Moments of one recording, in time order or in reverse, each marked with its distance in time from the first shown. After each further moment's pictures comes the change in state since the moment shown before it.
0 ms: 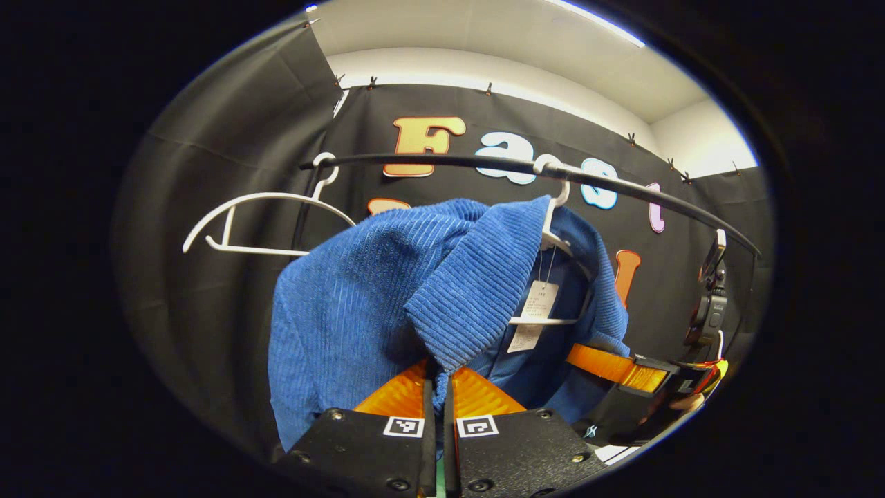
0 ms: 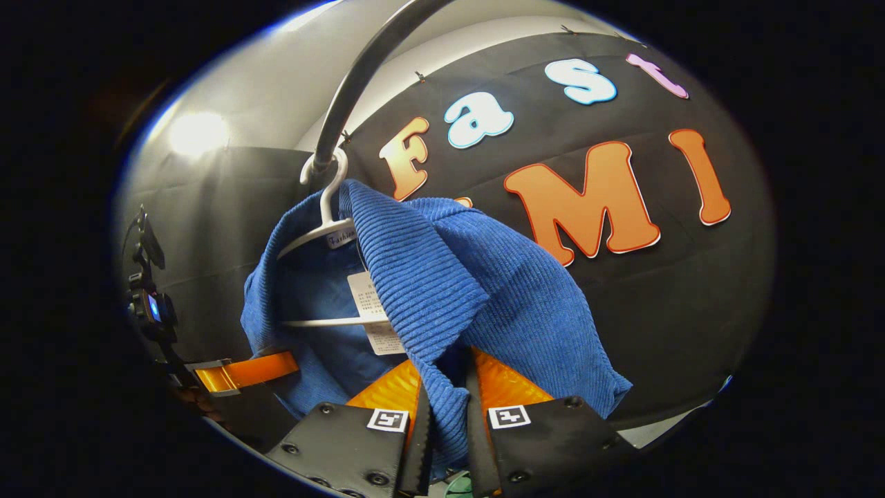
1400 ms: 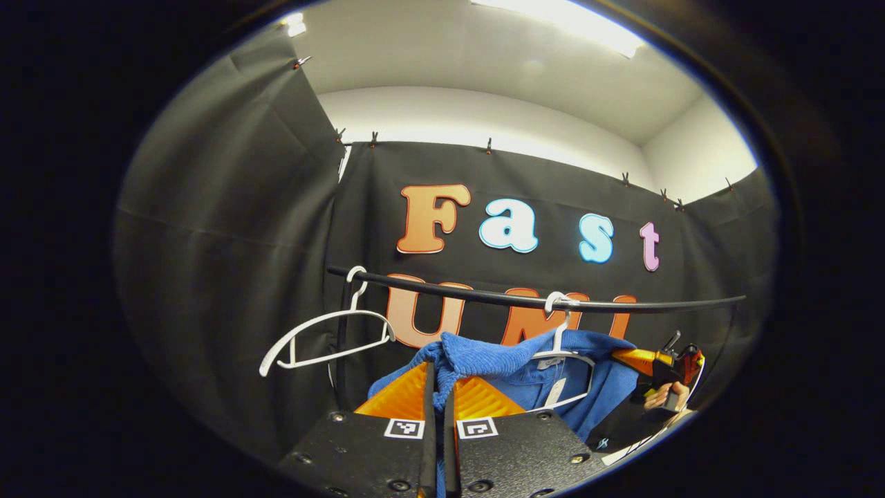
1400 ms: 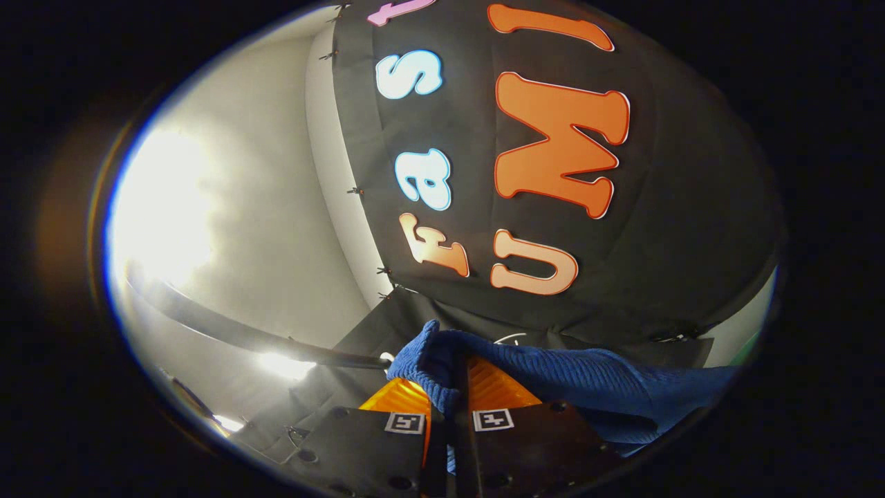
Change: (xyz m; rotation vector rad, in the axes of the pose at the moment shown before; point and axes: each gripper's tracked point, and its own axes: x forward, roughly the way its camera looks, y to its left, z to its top) left arm -0.046 0.053 0.151 0.082 -0.154 -0.011; right arm -0.017 -0.020 0.114 0.930 -0.084 0.496
